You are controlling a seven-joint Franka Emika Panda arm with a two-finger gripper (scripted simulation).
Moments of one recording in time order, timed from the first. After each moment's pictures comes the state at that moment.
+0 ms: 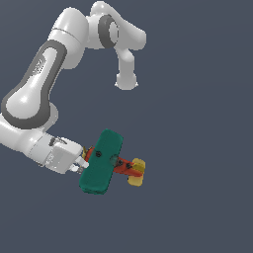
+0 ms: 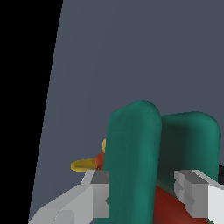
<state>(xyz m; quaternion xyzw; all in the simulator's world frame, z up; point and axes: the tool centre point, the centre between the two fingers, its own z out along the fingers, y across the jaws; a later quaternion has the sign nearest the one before) 0.135 -0.155 0.161 -0.87 0.07 -0.12 0.47</state>
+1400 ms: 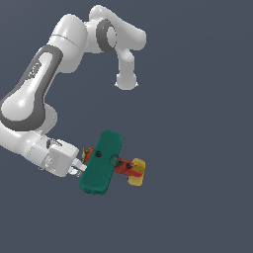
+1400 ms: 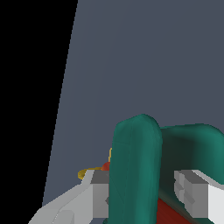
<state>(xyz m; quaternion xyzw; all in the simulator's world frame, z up) 0.147 -0.158 0.162 -0.85 0.08 -0.14 0.51</state>
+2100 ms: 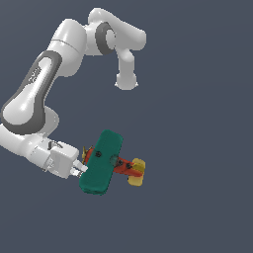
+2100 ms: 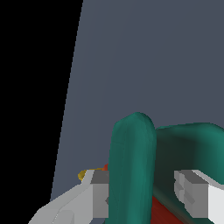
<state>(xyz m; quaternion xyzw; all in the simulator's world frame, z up) 0.147 -0.155 0.153 -0.83 0.09 -0.14 0.53</state>
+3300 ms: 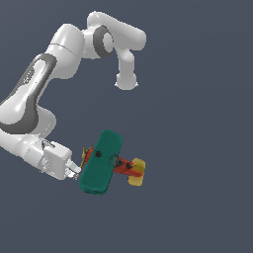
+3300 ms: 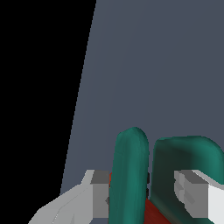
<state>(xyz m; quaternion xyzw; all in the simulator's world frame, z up) 0.154 -0.171 0.158 -0.81 0.09 -0.17 0.55</state>
